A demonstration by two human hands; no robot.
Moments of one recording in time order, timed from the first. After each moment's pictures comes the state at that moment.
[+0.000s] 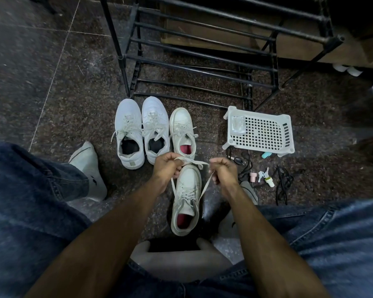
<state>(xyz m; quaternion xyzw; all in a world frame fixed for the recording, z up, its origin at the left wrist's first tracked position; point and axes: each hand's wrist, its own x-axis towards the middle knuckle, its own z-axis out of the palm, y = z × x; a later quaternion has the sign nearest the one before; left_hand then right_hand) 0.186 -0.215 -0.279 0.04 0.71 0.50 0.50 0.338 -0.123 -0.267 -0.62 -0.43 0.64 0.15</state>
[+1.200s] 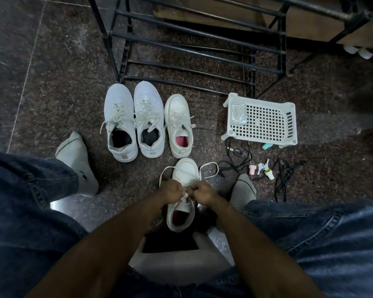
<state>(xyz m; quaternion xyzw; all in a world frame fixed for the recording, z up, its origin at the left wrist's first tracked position) 0.220 -0.235 -0.360 0.39 0.73 0.06 0.56 0.338 -0.160 -0.334 -0.47 -0.71 0.47 -0.23</state>
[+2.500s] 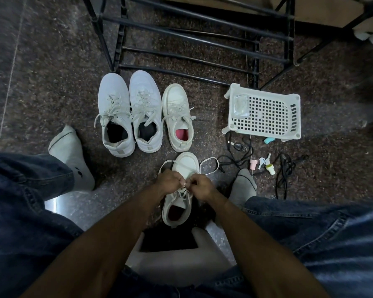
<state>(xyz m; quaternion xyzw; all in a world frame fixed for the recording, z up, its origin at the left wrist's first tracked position) 0.212 -0.229 -0.372 0.30 0.74 0.17 0.58 0.340 -0.156 -0.358 -0.50 -0.68 0.50 -0.19</state>
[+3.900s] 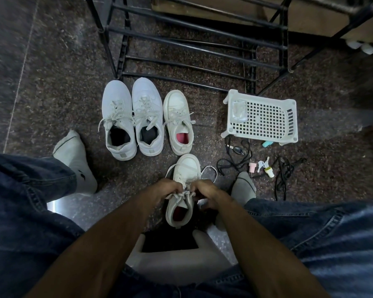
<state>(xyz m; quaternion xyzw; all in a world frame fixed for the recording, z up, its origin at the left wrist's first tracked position) 0.211 -0.234 -0.359 0.06 0.71 0.19 0.68 0.336 -0.153 -0.329 -0.64 -0.42 0.61 -0.21</state>
